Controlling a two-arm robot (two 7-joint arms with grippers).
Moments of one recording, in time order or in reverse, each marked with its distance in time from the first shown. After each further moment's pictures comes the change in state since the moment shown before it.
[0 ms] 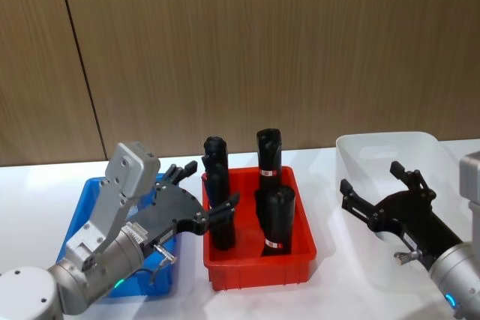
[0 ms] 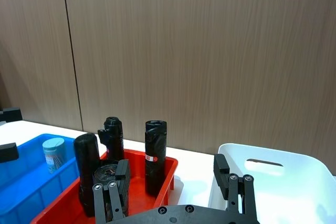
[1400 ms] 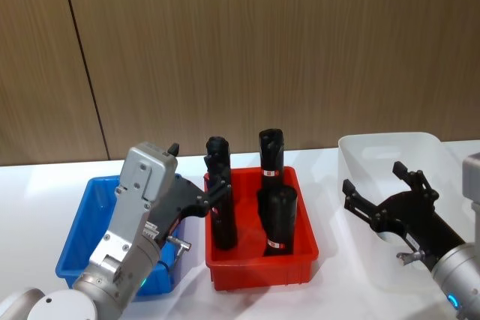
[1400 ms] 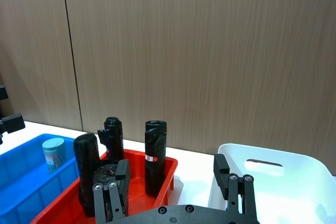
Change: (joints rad) left arm 0.052 -0.042 0.058 -0.080 0.104 -0.031 0.371; right arm 0.000 0.000 0.000 0.000 -0.001 0.000 0.000
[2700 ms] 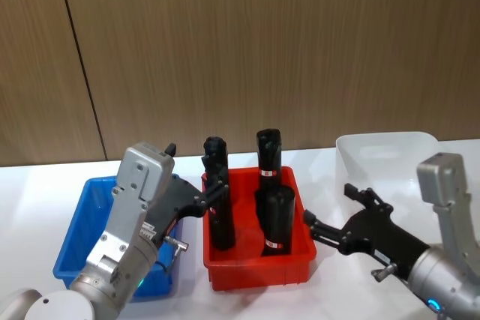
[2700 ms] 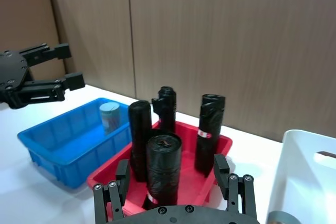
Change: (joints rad) left arm -0.001 0.000 -0.001 0.001 -0.001 0.001 0.000; right arm 0.074 -0.002 -0.013 0.090 0.004 0.089 0.267
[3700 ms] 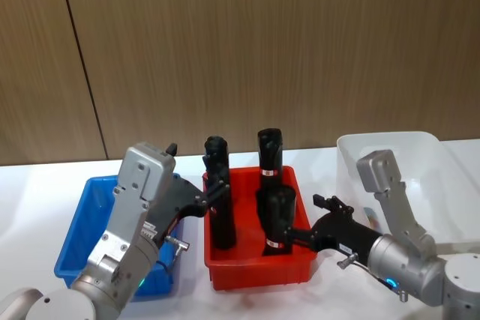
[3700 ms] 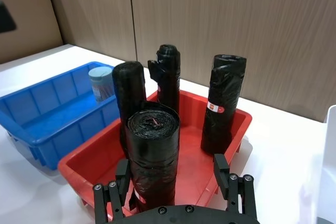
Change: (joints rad) left arm 0.000 0.000 0.000 0.000 0.000 0.000 0.000; right arm 0.239 -0.121 -0.048 0.381 -0.109 0.015 0.116
